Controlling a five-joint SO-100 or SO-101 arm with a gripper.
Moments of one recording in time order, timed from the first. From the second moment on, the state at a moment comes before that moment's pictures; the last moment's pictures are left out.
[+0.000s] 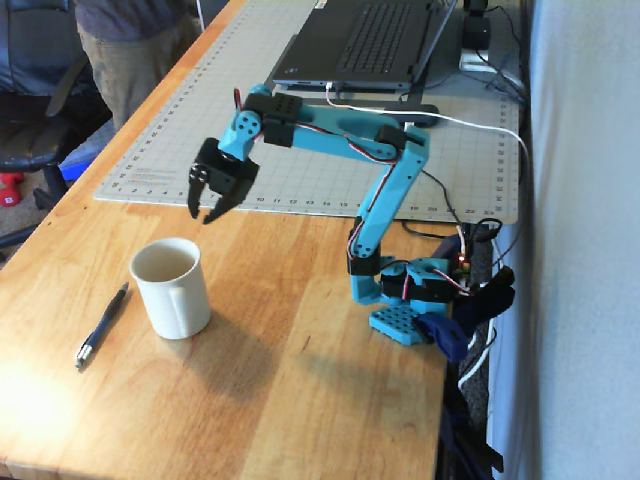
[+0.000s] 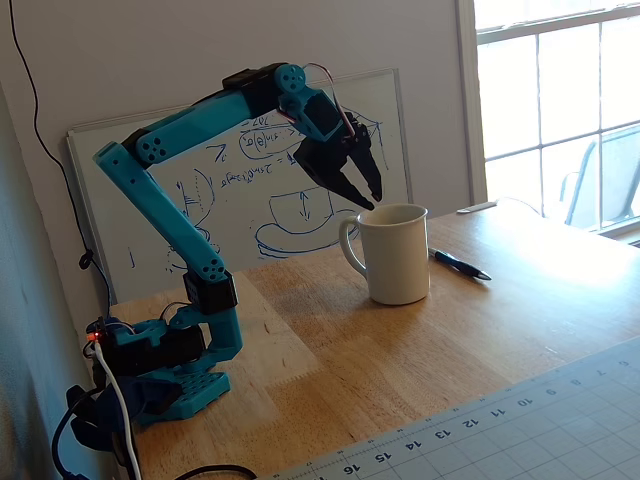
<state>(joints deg) -0.6 115.5 103.7 66.9 -6.9</state>
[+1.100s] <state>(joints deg) -0.6 62.8 66.9 38.3 -6.9</state>
